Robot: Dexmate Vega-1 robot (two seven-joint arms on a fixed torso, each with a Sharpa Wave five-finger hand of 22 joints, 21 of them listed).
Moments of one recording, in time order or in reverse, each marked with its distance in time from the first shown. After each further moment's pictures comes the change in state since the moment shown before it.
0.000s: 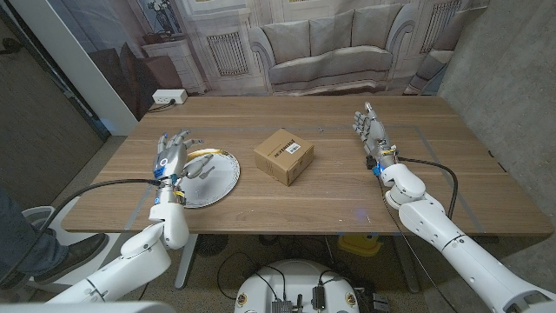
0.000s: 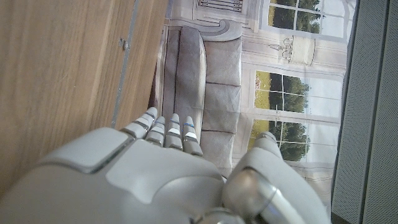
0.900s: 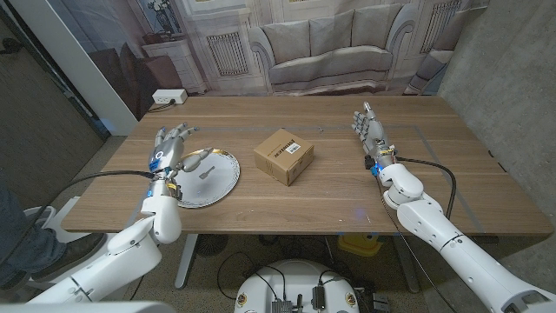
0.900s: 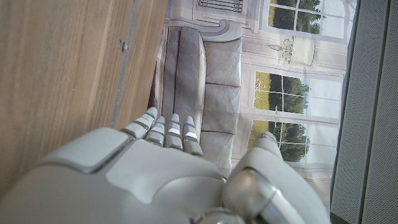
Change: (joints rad) left arm 0.056 0.044 -0.102 -0.093 -0.035 -0.036 -0.072; left_hand -0.039 0.003 -0.013 0.023 0.007 -0.180 0.016 -0.077 0.009 -0.053 0.032 0.000 0.000 -0.021 0.005 -0.008 0.000 -0.005 0.005 0.000 0.000; right arm 0.001 0.005 -0.007 -0.009 -0.012 -0.004 -0.019; right_hand 0.000 0.000 0.000 0.000 0.000 0.001 -0.001 0.000 0.000 0.000 0.000 0.000 0.000 0.000 0.000 0.000 0.000 0.000 0.000 0.000 0.000
